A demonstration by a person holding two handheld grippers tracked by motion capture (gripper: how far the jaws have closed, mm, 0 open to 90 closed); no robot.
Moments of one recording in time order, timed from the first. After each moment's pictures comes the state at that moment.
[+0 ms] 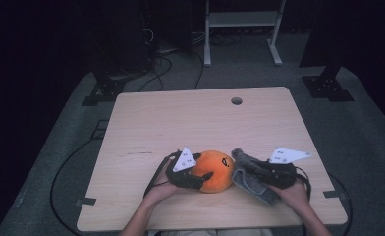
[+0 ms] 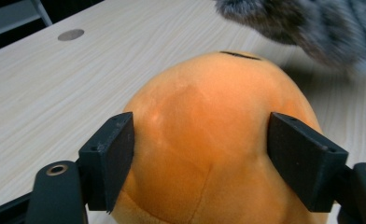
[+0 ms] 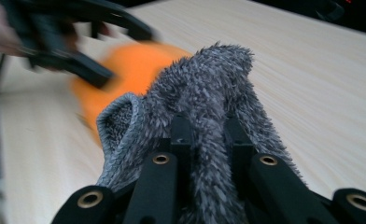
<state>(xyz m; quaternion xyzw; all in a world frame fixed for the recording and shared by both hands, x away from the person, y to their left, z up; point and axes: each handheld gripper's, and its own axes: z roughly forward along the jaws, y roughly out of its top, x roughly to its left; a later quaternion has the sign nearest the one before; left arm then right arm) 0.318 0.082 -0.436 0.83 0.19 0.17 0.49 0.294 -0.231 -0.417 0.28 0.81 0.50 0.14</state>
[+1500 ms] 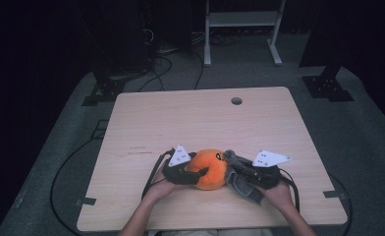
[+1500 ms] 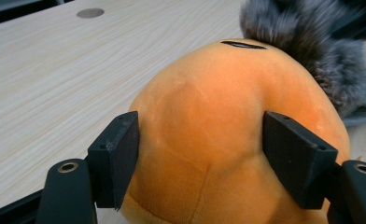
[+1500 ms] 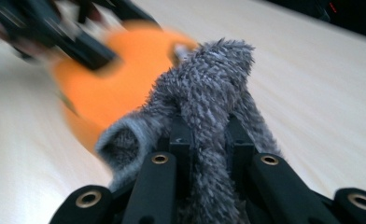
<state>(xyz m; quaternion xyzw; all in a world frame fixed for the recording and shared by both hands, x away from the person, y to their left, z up) 0.327 0.095 -0.446 0.82 0.24 0.16 0.48 0.302 -0.199 -0.438 0.27 0.81 0.49 0.18</state>
